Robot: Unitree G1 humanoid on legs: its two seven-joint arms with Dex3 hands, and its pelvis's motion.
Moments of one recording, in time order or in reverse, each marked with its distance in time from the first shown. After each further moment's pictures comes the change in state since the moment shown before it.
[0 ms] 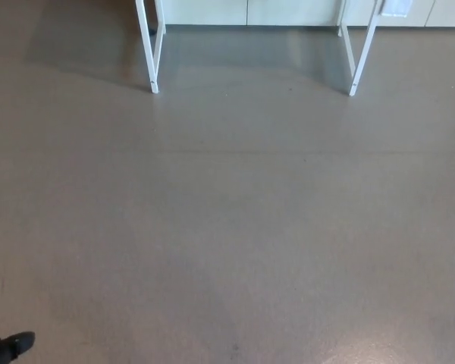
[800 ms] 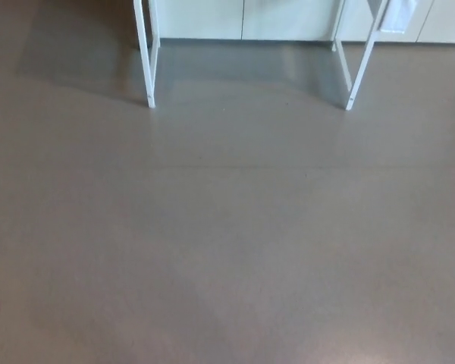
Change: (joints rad) left_arm 0.082 0.017 0.003 0.019 -0.006 -0.009 -0.034; right_arm 0.069 0.010 0.026 0.037 0.013 -0.072 0.023
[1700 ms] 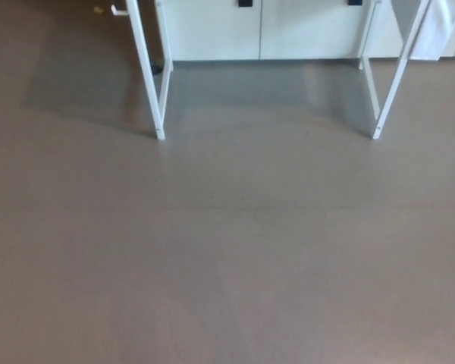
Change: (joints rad) left_arm -0.008 0.000 -0.026 0.003 0.008 -0.007 0.001; right_arm -0.036 -0.040 0.045 0.060 -0.041 -0.052 -0.013
